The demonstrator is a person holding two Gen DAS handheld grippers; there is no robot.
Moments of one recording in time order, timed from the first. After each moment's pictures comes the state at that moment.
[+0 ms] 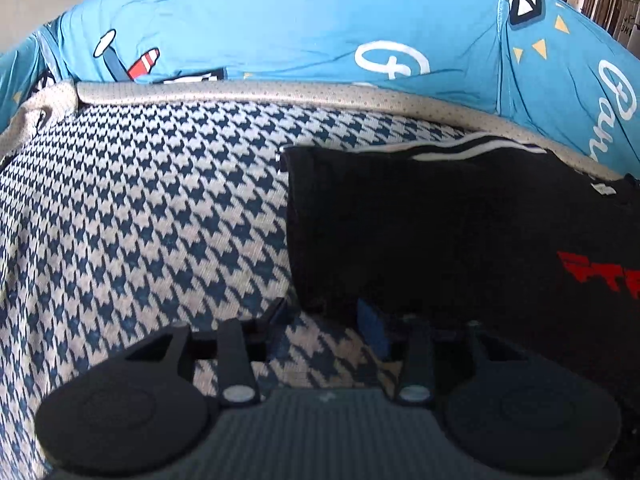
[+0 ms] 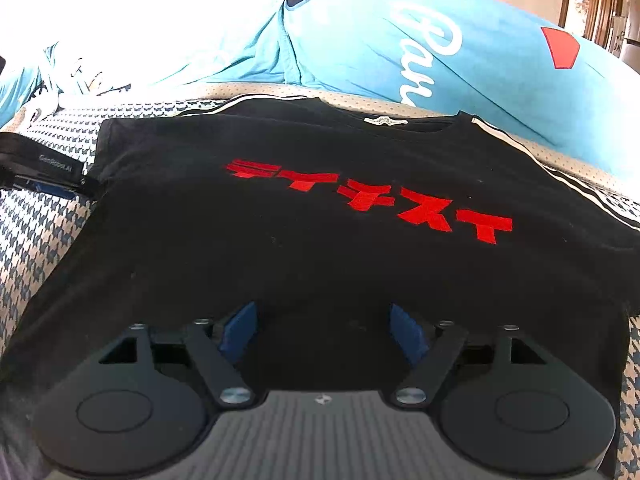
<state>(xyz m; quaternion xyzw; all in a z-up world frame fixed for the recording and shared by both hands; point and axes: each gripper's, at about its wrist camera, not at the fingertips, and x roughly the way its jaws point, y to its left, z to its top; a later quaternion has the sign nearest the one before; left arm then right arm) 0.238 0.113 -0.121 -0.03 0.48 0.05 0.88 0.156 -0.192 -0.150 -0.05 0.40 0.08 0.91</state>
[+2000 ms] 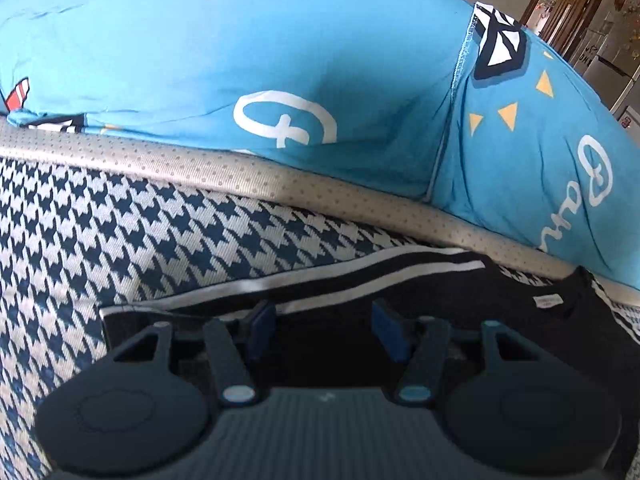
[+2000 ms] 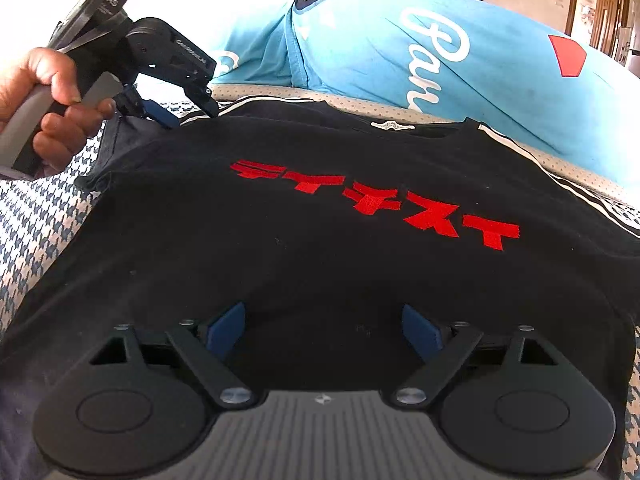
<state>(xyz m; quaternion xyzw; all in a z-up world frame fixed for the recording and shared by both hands) 0.362 0.079 -0.122 -0.11 0.46 -0.04 0.88 0.154 -0.194 -0.155 -0.06 0.39 0.10 0.91</state>
